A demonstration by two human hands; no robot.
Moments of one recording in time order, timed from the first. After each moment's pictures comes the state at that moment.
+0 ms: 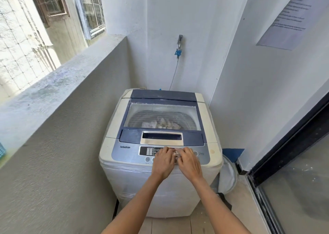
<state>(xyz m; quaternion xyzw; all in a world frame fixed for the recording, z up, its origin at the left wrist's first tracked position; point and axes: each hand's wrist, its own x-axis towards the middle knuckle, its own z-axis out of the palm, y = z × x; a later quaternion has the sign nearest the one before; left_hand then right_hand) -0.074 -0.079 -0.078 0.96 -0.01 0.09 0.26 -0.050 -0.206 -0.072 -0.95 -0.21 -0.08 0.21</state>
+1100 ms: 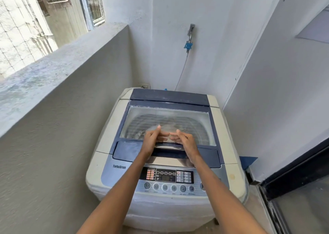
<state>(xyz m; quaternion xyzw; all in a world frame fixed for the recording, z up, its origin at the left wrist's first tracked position) 0.074 0.014 -0.080 0.67 0.10 0.07 0.73 0.115 -0.137 -0.081 -0.77 -0.10 0.11 0.62</state>
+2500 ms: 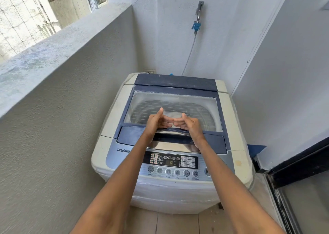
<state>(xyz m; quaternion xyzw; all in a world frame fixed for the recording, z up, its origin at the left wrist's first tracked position) 0.073 0.020 -0.069 0.68 0.11 0.01 0.73 0.115 -0.138 -0.077 -0.74 -0.11 0.12 0.65</state>
